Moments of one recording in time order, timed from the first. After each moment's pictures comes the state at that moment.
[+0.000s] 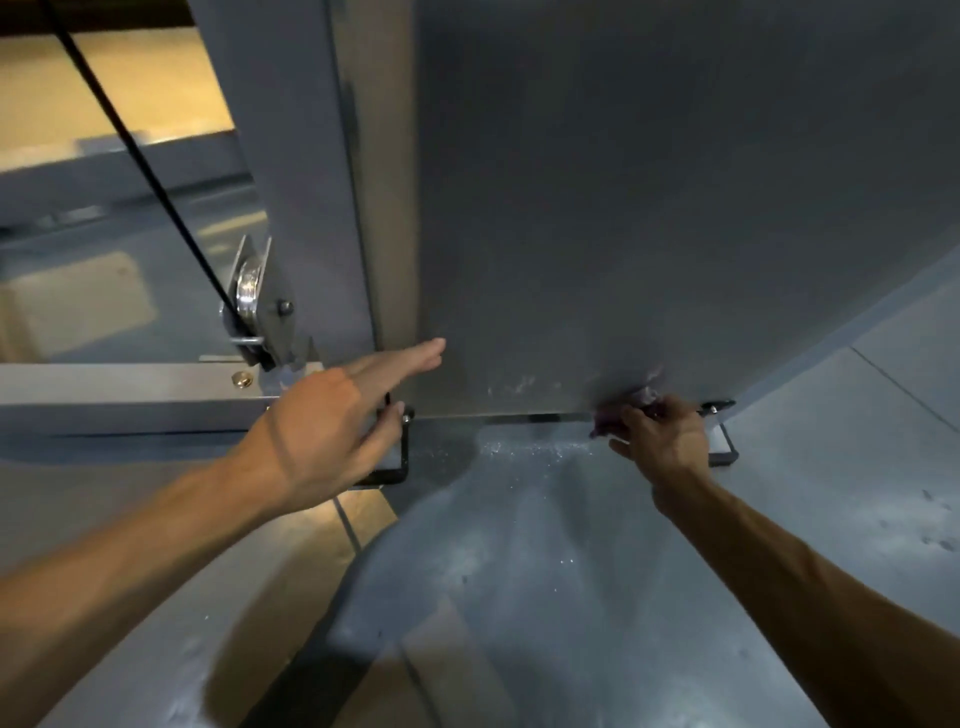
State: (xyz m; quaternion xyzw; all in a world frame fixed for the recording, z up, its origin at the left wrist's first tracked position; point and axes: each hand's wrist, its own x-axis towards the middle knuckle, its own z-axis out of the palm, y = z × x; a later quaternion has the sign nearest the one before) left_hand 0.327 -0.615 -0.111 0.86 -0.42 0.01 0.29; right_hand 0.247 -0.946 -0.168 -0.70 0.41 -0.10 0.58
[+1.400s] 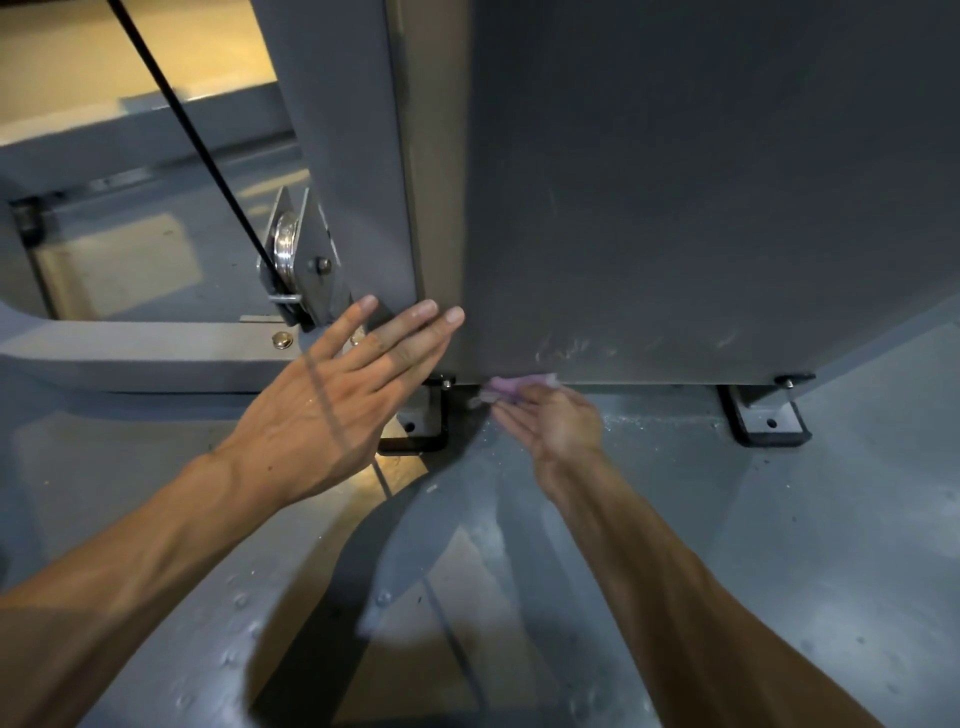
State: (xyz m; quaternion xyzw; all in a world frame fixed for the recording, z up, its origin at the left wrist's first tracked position) left_hand 0.332 -0.583 -0.143 0.84 -0.50 0.19 -0.08; right_hand 0.284 -0.803 -0.189 -0.45 0.40 -0.01 0.80
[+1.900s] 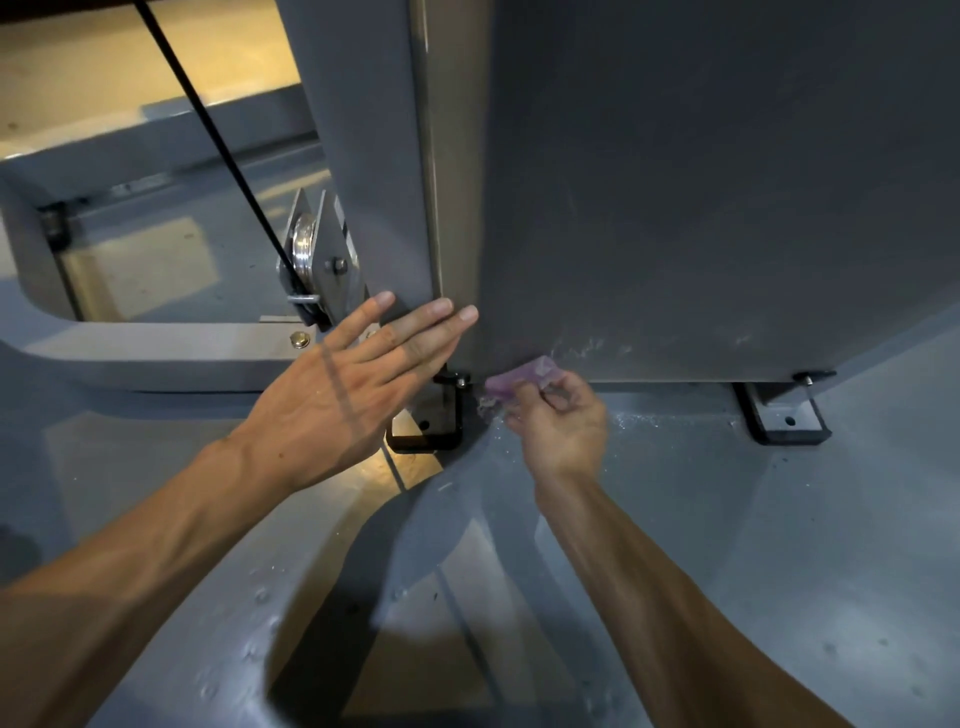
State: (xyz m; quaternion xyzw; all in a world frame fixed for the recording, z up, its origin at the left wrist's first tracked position) left_hand 0.340 -0.576 -0.140 0.83 -0.52 0.20 -0.09; right_hand 0.271 -0.776 -0.184 -0.63 0.32 -0.14 0.69
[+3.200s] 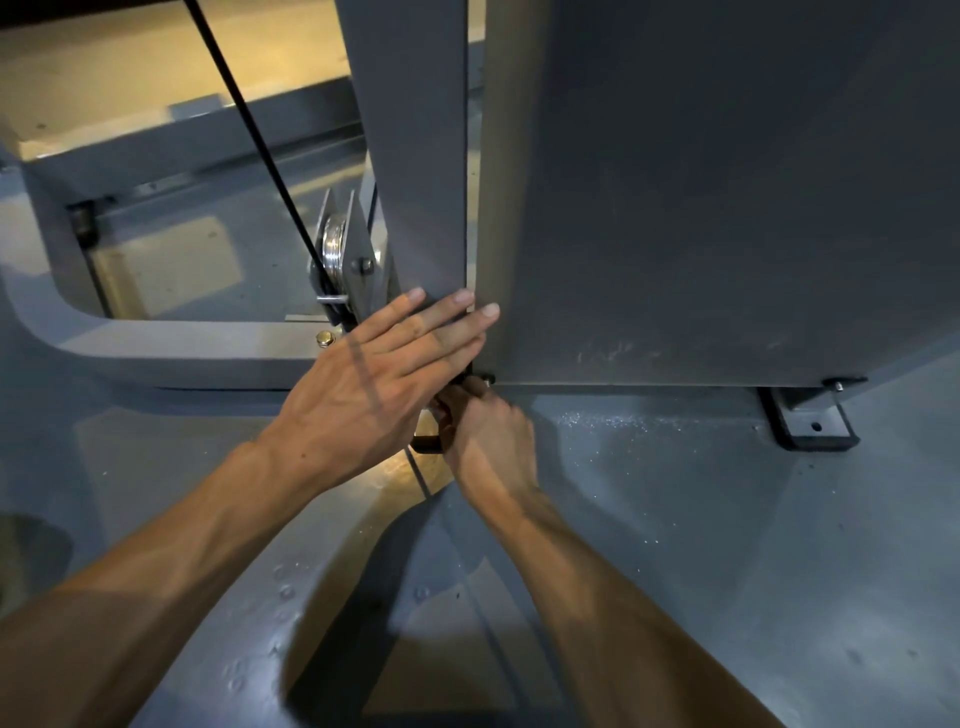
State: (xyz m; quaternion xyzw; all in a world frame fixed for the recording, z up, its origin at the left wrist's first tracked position) left_hand 0.341 -0.577 -0.133 0.83 -0.51 0.21 0.04; right_hand 0.289 -0.721 -0.206 -0.97 0.04 -0.02 0.23
